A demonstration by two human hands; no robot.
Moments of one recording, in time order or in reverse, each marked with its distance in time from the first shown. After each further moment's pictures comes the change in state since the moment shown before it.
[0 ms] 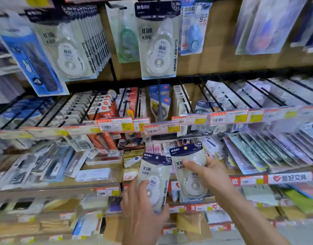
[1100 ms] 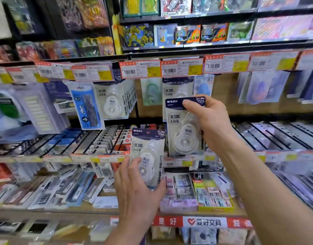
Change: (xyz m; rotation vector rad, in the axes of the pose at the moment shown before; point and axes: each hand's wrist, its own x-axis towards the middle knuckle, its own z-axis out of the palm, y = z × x) left_hand 0.057 0.049 -0.134 -0.219 0.309 0.009; right_hand -0.010 -0.221 0.038 0.266 -0.075 -0.639
